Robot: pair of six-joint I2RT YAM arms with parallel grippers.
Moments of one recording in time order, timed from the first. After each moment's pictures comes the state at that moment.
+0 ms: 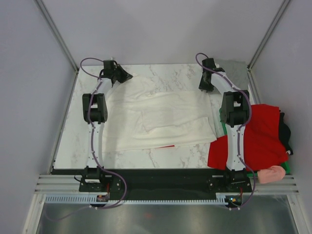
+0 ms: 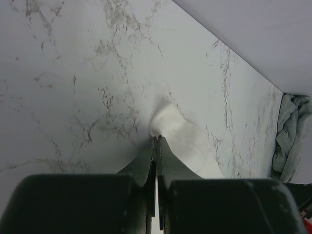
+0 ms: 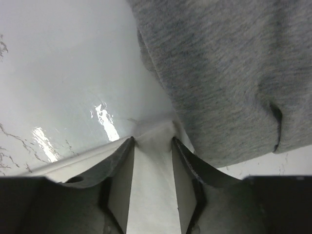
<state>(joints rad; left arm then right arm) -0.01 2.71 2.29 -0.17 0.42 -0.74 0.12 2.41 2.05 -0.68 0.23 0.41</state>
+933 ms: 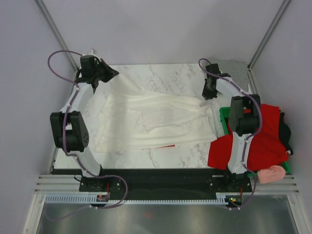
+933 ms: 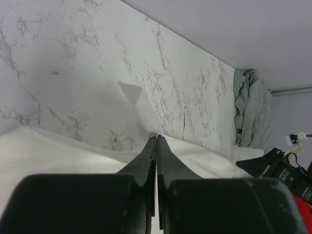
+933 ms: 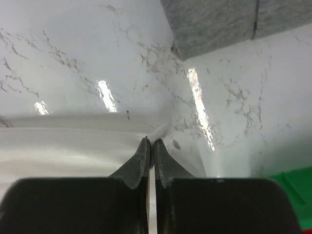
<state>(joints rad) 0.03 1.83 1.52 -0.16 0.34 -0.65 0.12 2.13 1.69 -0.66 0.16 0.41</state>
